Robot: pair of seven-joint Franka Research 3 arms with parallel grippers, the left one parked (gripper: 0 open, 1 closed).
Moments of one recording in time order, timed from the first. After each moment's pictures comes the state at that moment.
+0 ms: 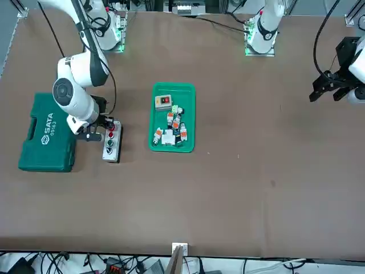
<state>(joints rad) 0.23 0.22 0.00 -2.13 0.02 2.24 0.27</state>
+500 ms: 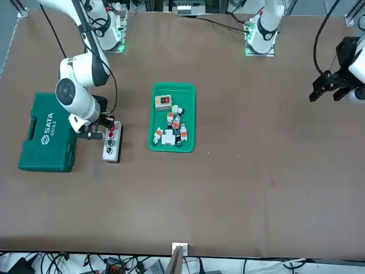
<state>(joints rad) 0.23 0.22 0.00 -2.15 0.02 2.27 0.27</state>
